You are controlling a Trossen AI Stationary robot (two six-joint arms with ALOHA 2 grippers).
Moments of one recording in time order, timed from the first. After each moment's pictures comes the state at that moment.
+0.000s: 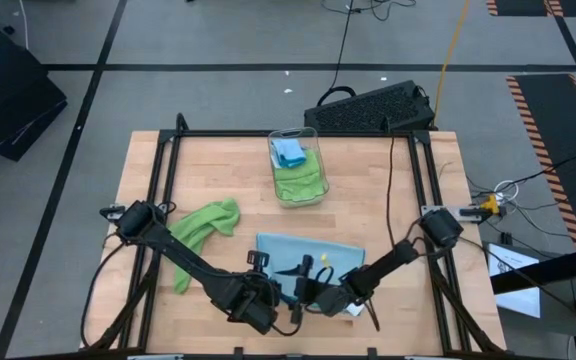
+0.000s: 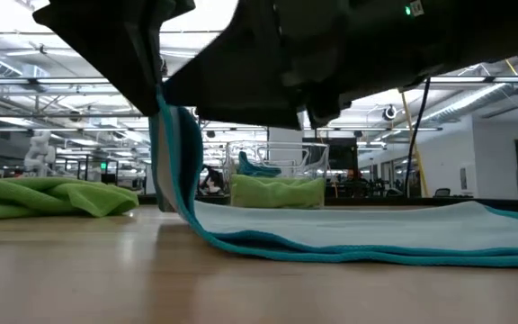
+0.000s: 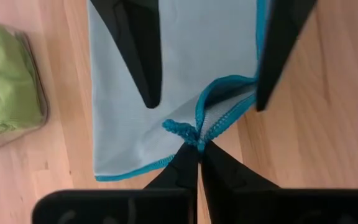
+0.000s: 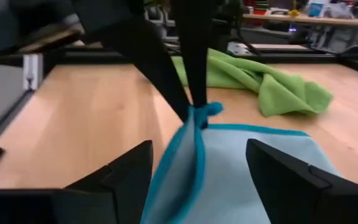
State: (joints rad) left arm -0.60 2.01 1.64 -1.07 -0.44 -0.35; right arm 0.56 2.15 1.09 0.77 0.75 0.17
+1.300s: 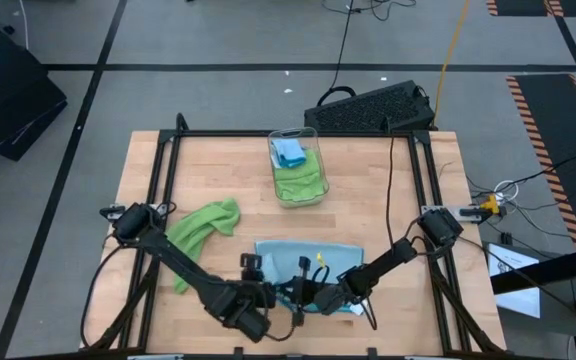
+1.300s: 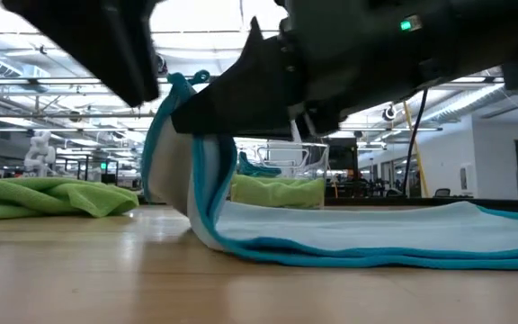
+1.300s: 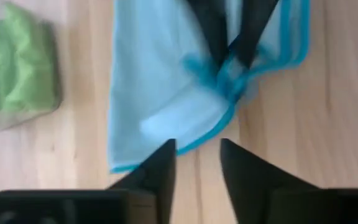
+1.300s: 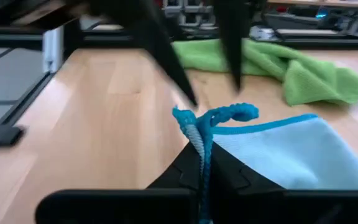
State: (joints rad) left arm -0.64 2.01 1.64 -1.10 -0.52 -0.49; right arm 0.54 2.15 1.09 0.72 0.63 0.19
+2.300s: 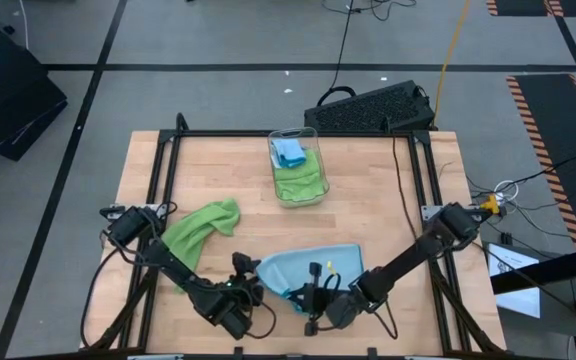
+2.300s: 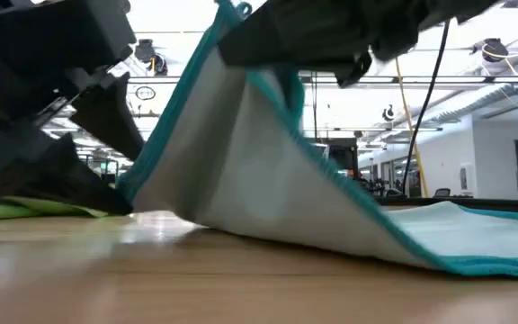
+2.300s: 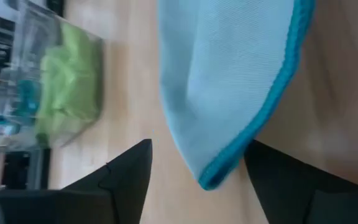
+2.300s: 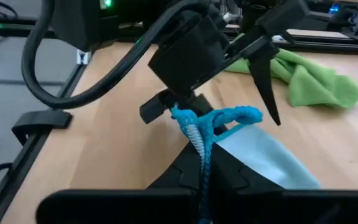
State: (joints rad) left arm -0.72 2.01 1.20 -0.68 -0.89 -0.42; right arm 0.63 2.00 1.09 0.47 0.68 0.23
